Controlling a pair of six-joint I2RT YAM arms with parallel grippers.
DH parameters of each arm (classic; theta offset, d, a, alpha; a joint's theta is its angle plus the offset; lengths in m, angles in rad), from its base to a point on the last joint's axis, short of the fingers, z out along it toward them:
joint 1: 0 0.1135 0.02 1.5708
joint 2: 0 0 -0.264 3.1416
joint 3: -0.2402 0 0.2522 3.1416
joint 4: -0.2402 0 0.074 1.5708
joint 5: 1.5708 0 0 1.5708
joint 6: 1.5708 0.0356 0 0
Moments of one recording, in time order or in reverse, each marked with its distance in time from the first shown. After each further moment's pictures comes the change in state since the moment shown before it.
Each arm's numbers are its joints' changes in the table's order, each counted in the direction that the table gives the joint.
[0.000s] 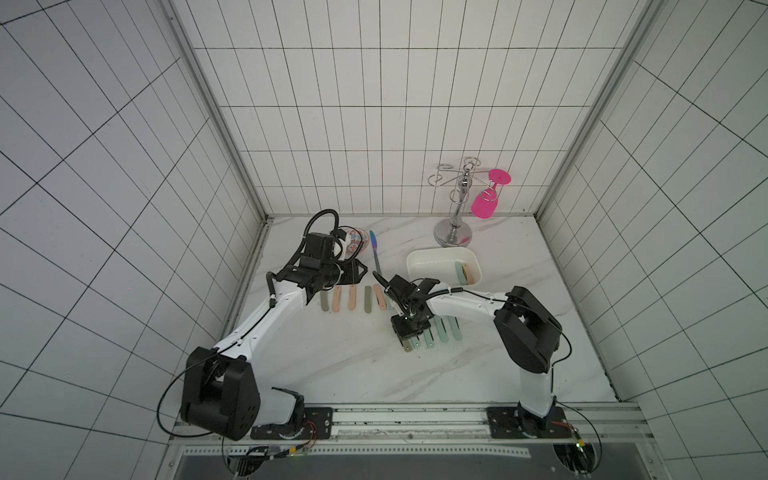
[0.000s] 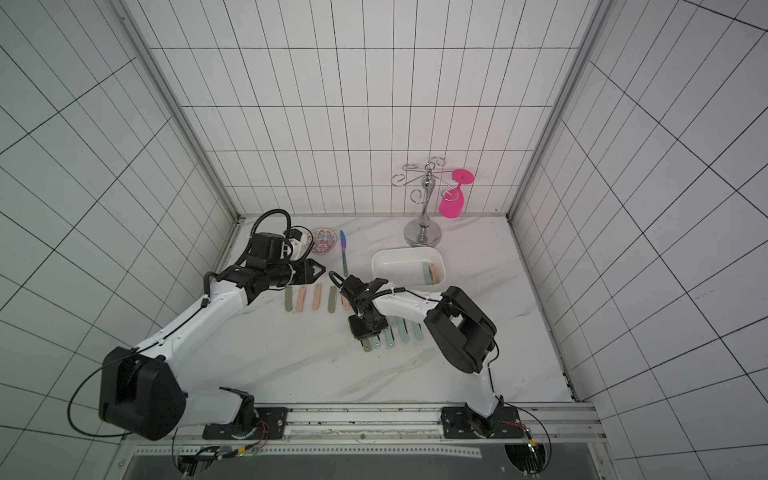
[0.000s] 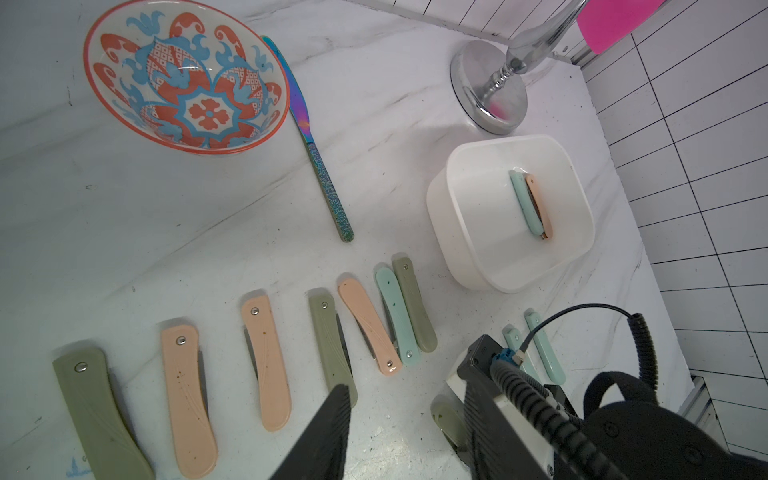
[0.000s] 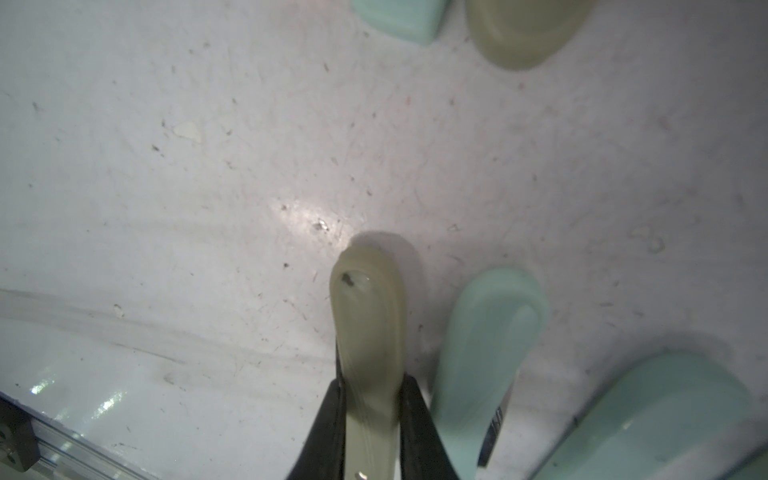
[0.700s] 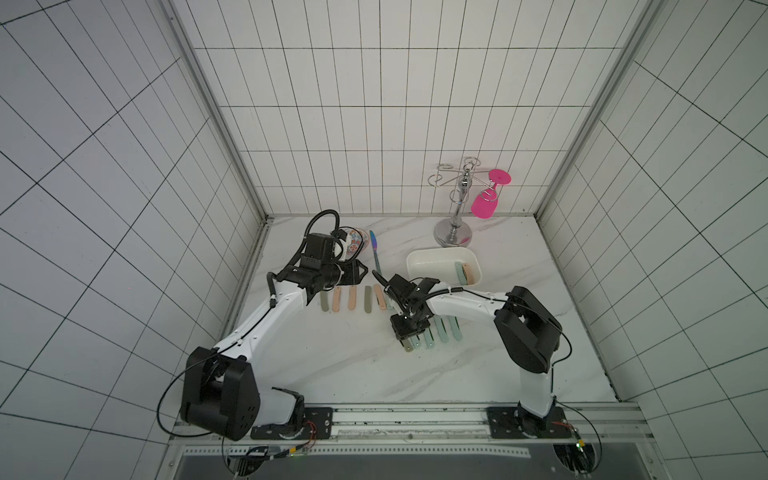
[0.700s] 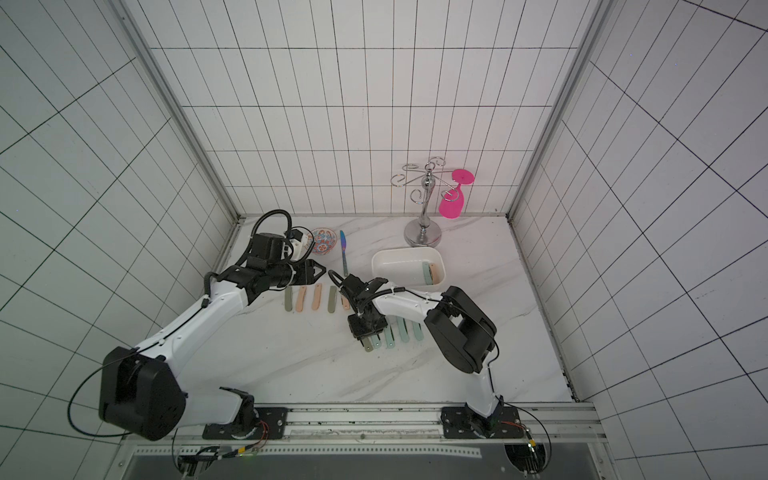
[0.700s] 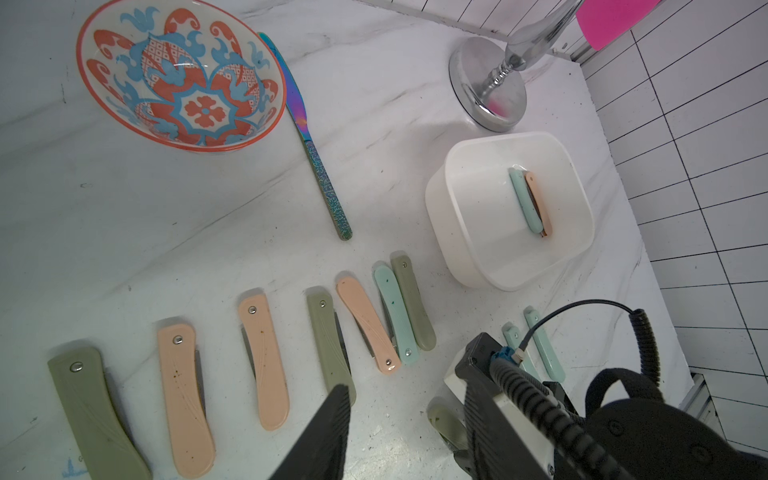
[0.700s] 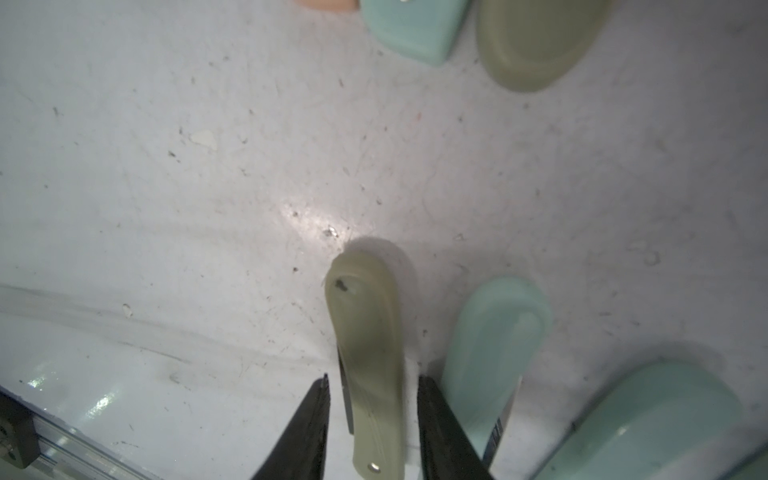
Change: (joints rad) left arm -0.005 0.000 0.002 0.000 0.000 0.001; right arm 0.000 0.000 -0.007 0.004 0.000 -0.014
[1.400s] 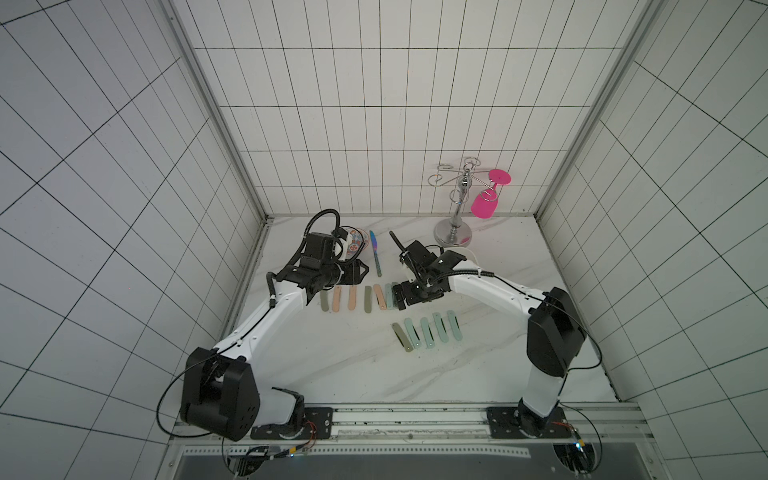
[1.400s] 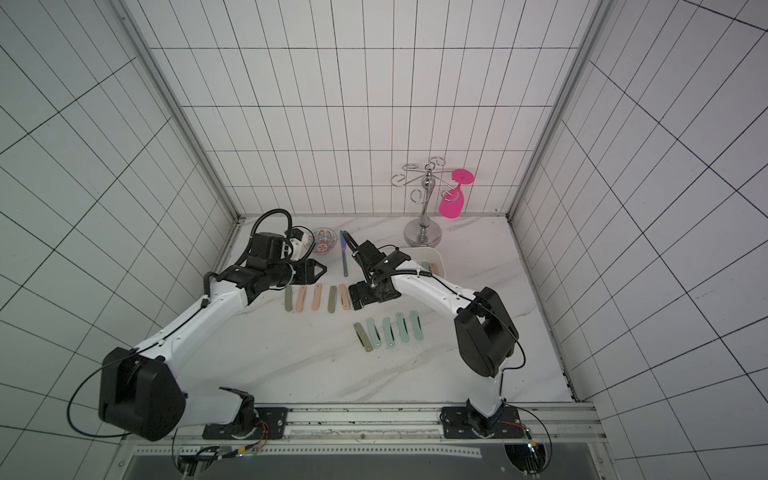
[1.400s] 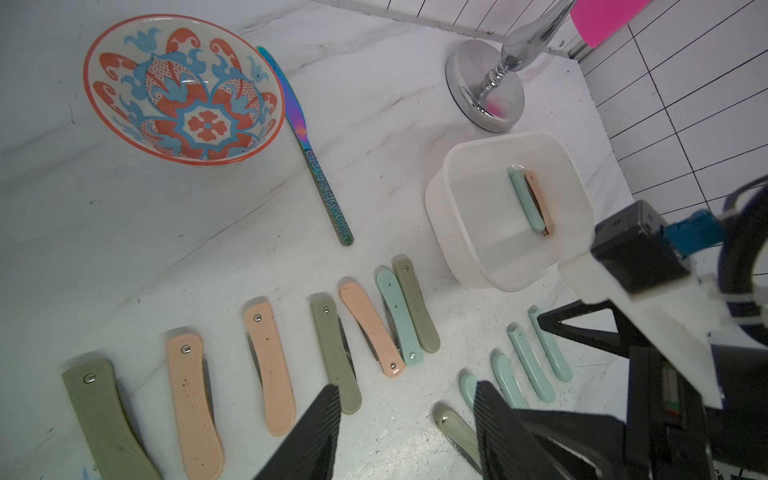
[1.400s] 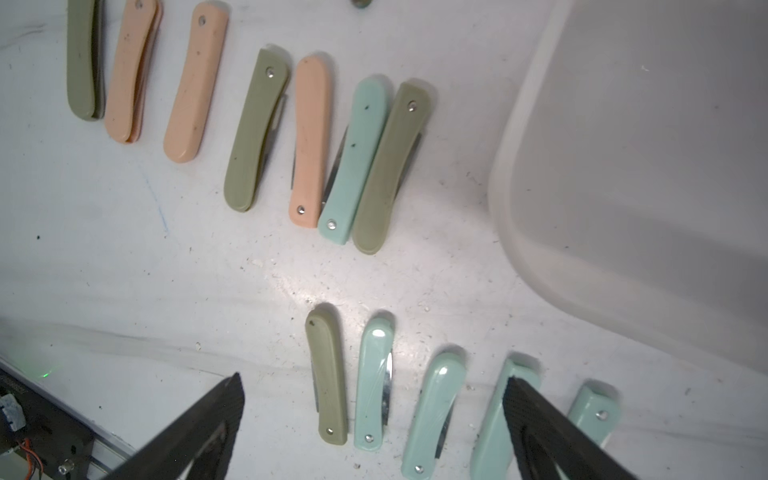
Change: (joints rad) left arm -0.001 0.006 -0.004 0.007 -0.010 0.034; right arm -0.169 0.117 -0.163 -0.092 0.101 -0.122
